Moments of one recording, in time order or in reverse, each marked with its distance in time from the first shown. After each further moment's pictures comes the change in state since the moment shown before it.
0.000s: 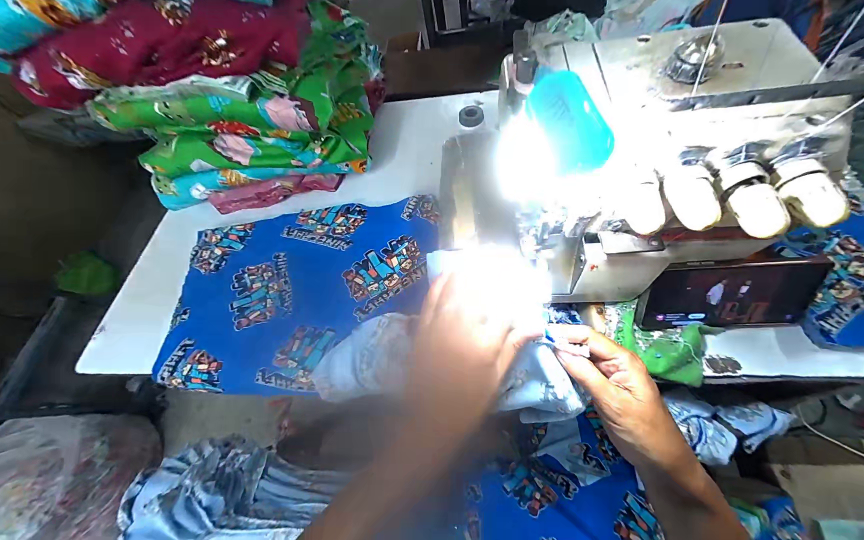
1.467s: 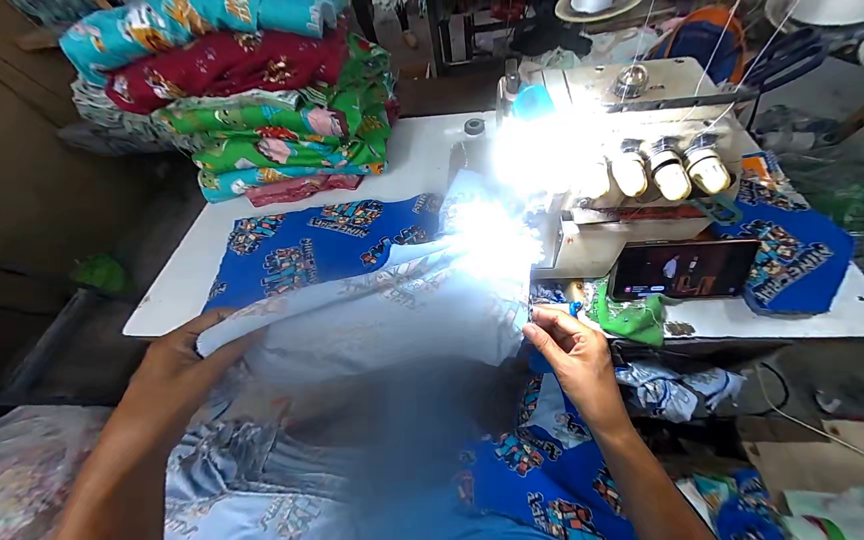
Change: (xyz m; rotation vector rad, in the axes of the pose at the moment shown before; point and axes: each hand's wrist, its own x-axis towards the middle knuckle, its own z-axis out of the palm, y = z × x) left_hand -0.116 -0.146 -0.169 -0.341 -0.082 -0.722; right_hand -0.021 0.012 0.019 -0.332 0.175 -0.063
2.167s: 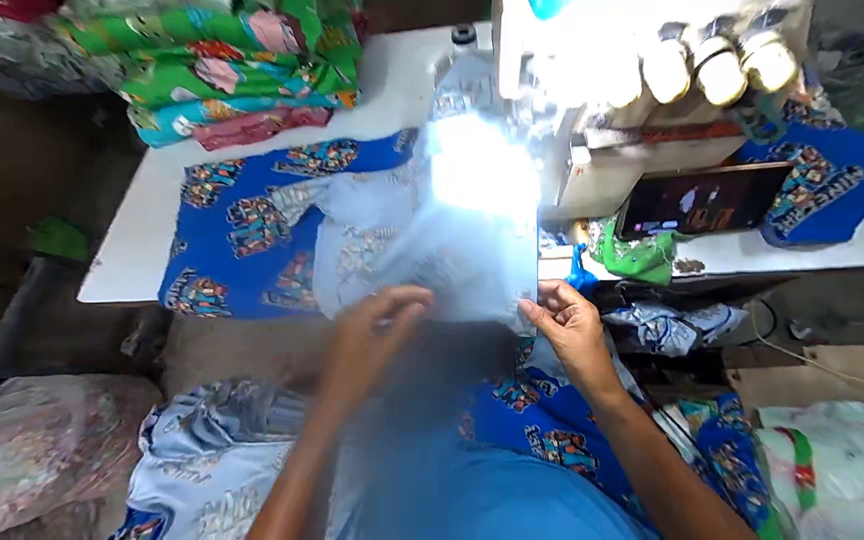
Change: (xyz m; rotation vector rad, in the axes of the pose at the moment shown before) left_hand -0.038 0.042 0.141 -0.207 -0.264 0.336; right_hand -0.038 0.018 0.004 0.169 -0.022 0.203
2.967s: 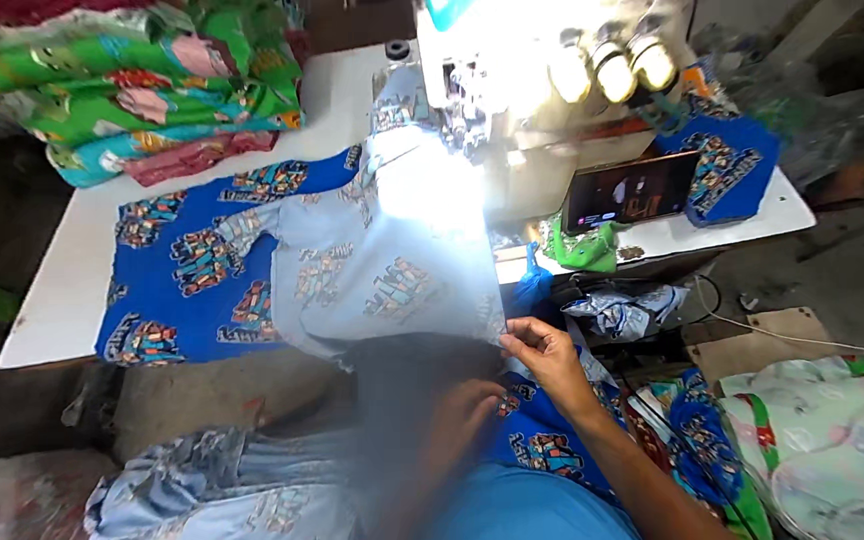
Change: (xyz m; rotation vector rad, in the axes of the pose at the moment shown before) left_hand -0.068 -0.008 0.134 -0.281 -0.389 -0.063; right_hand -0.036 0.018 -0.016 -0.028 0.038 0.118
